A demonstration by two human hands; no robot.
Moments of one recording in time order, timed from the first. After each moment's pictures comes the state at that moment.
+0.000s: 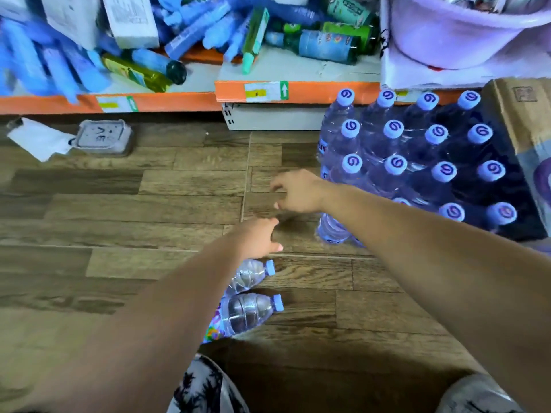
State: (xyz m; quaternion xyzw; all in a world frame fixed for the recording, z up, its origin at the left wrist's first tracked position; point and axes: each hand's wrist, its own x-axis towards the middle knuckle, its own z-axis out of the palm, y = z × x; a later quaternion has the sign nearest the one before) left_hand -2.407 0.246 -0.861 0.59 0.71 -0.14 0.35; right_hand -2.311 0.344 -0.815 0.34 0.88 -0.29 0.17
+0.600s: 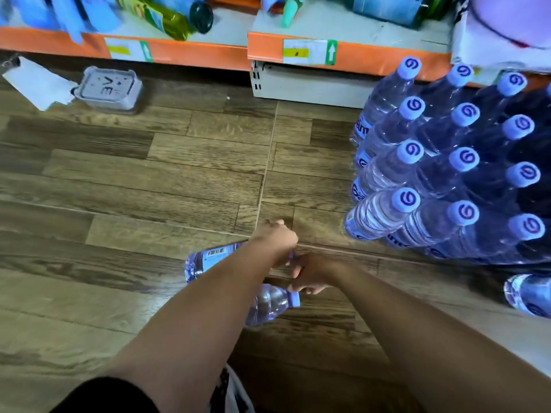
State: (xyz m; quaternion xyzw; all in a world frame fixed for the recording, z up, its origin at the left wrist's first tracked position) left_hand -2.409 0.232 -0.930 0.64 0.66 -0.26 0.31; right_hand -2.297 0.250 -0.949 0.41 0.66 -0.52 0.36
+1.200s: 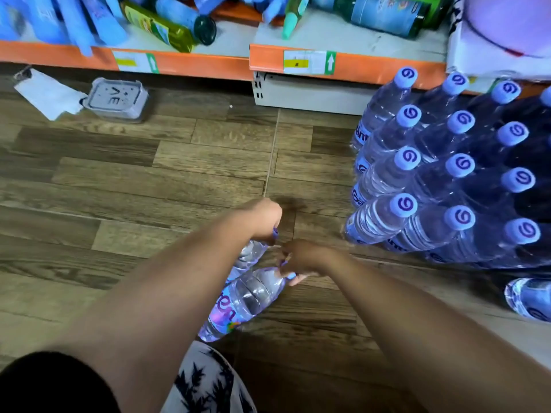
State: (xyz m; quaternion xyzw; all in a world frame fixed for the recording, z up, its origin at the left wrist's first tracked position) left_hand -2.455 0.258 -0.900 0.62 0.67 -0.23 0.32; right_hand -2.325 0.260 -0.923 0.43 0.58 -0.64 0.29
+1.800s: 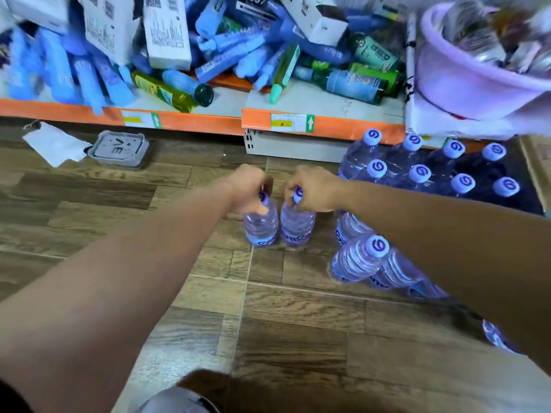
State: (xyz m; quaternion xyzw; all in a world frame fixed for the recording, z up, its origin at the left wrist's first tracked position) left_hand -2.489 0.318 -0.802 0.66 0.72 -0.04 0.22; right_hand -2.349 0.392 -0.802 0.30 0.91 -0.24 0.14
